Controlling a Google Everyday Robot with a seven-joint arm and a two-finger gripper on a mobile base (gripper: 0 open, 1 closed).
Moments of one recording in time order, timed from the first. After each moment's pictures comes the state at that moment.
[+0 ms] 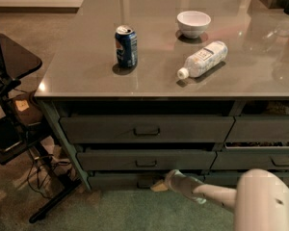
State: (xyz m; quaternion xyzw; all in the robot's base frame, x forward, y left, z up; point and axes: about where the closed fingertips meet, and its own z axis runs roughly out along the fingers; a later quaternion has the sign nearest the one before) arm 0.635 -0.106 0.198 -0.41 0.81 0.06 0.42
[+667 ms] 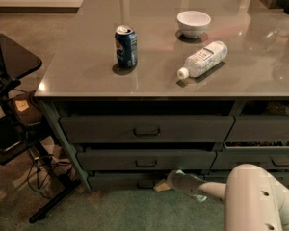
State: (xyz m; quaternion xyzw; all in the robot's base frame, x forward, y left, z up) arm 0.648 -0.130 0.174 -0.40 0.83 0.03 0.39
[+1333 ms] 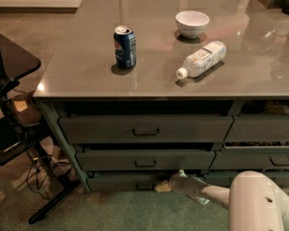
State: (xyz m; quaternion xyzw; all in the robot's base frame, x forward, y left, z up) arm 0.640 -0.147 0.154 -0.33 0.86 0.07 0.38
